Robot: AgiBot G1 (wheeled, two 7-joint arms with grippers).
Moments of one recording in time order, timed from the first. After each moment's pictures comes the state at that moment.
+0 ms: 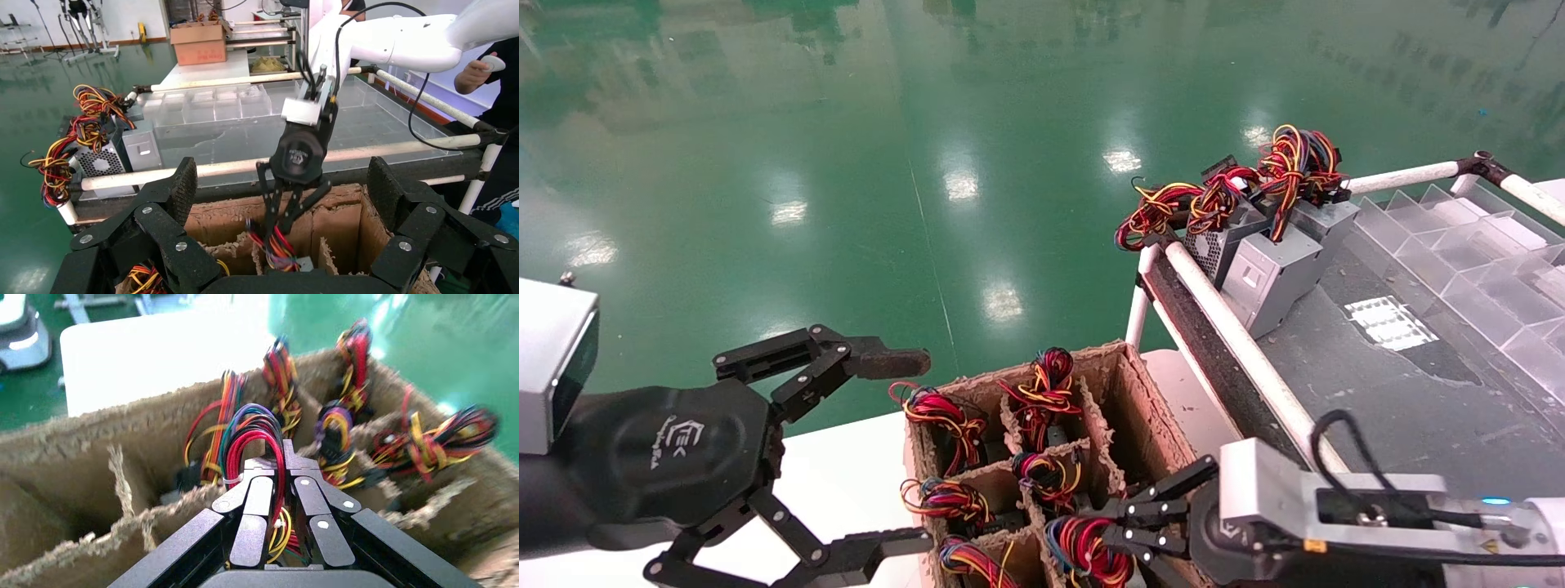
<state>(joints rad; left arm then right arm) -1.08 0.60 0.33 -1.28 0.72 1.49 -0.18 1.04 -0.74 -0.42 1.25 -1.07 -1.34 0.07</state>
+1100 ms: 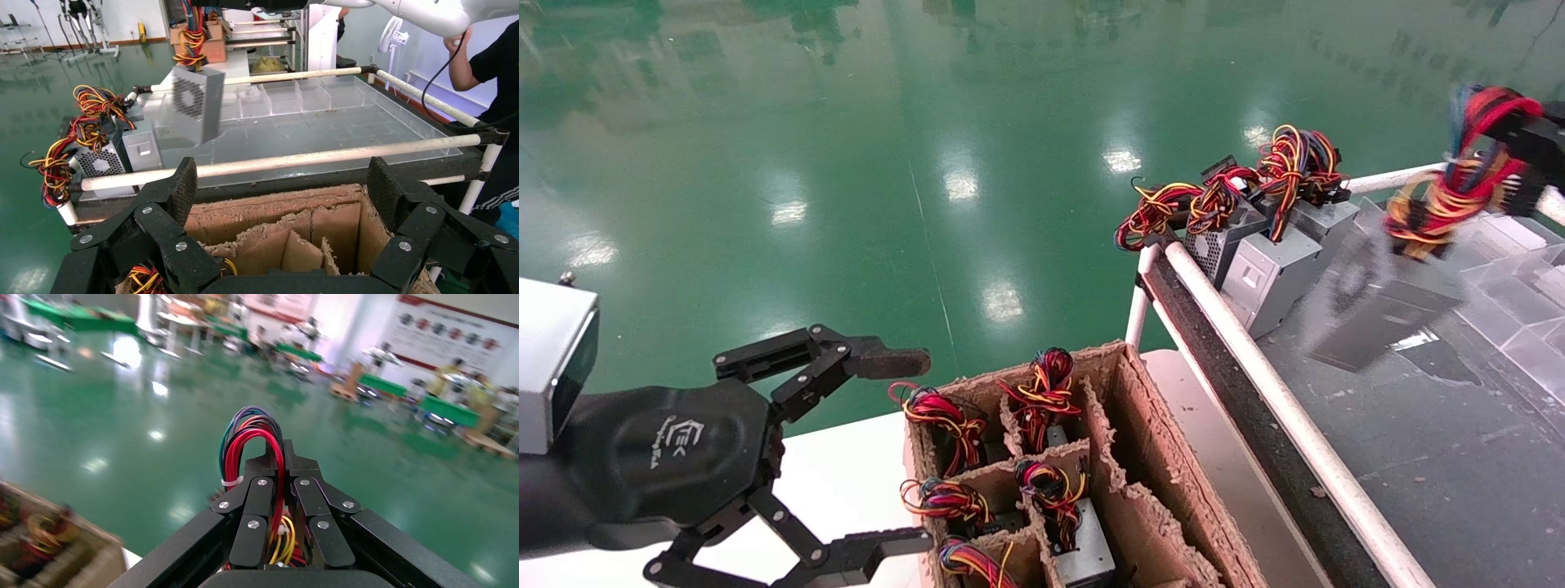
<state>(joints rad) -1.08 0.60 0.33 -1.28 0.71 1.49 -0.18 1.10 -0.49 -0.10 0.90 -0.79 -1.21 -0.05</state>
